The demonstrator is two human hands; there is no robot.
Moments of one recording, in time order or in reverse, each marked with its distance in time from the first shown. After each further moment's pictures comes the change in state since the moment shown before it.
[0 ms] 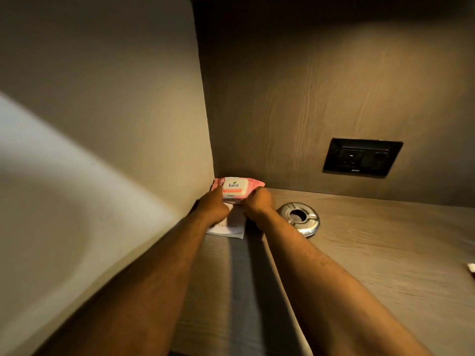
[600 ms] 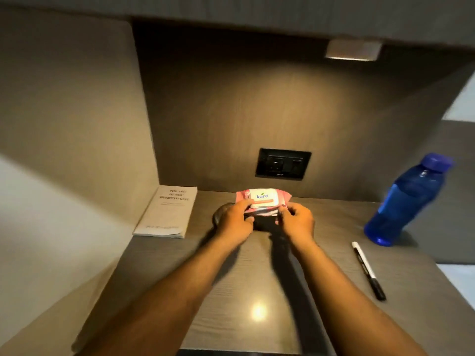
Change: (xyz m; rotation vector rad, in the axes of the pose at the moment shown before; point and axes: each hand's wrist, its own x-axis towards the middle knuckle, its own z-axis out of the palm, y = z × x) left_hand -0.102 0.147 0.077 -0.404 -0.076 0.329; right_hand -0.089 0.078 -0.187 0.070 0.514 0.016
